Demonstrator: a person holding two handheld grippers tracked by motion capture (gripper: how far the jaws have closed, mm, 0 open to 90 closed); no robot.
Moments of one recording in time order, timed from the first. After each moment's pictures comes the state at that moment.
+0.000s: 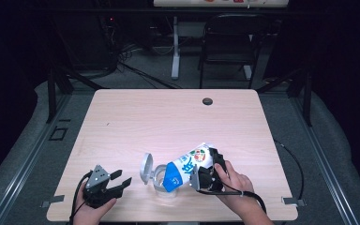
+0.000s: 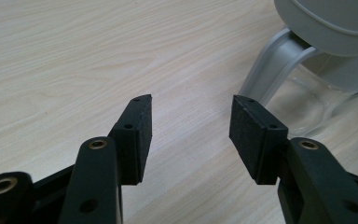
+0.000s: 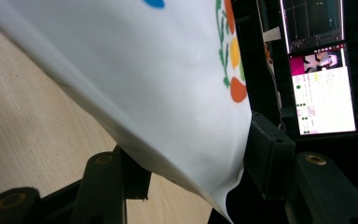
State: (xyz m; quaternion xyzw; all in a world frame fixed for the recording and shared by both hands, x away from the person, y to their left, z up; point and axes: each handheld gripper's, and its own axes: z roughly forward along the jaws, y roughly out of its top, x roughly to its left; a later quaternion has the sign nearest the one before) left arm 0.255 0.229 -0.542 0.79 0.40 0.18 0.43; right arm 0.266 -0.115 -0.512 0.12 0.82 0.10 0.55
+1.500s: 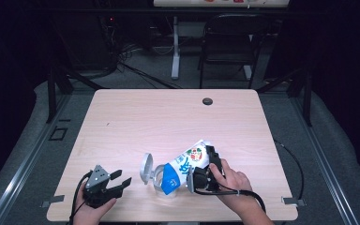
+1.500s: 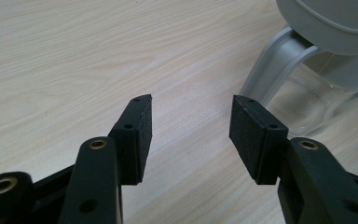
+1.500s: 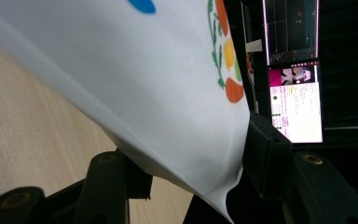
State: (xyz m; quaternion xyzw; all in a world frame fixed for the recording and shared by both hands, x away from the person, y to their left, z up) left arm 0.255 0.230 -0.543 0.79 0.40 0.17 0.43; right arm 0.266 -0.106 -0.509 0.08 0.80 0.07 0.58
